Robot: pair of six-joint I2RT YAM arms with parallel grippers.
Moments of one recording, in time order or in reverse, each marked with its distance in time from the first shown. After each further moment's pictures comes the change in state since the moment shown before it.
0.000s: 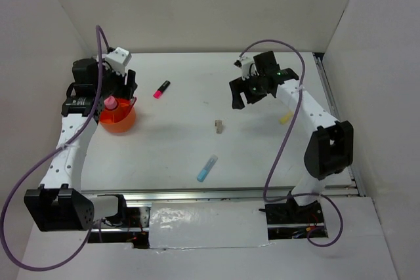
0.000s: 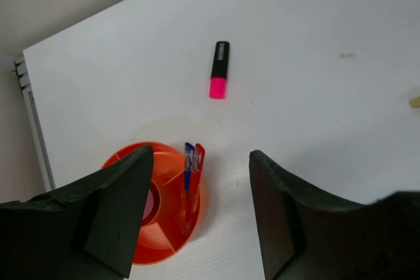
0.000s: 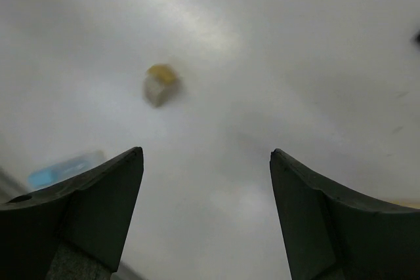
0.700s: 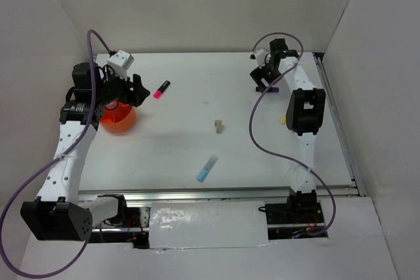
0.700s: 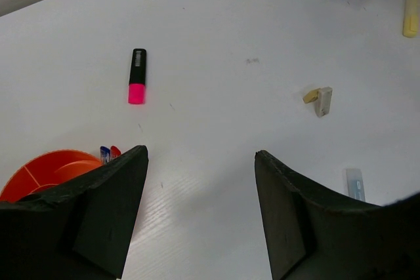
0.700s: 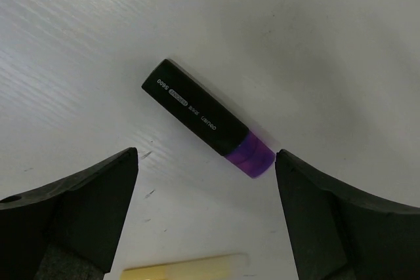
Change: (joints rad) left arm -0.040 -0.084 -0.003 -0.077 0.185 -0.162; right arm -0.269 0.755 0.750 -0.157 0.225 -0.493
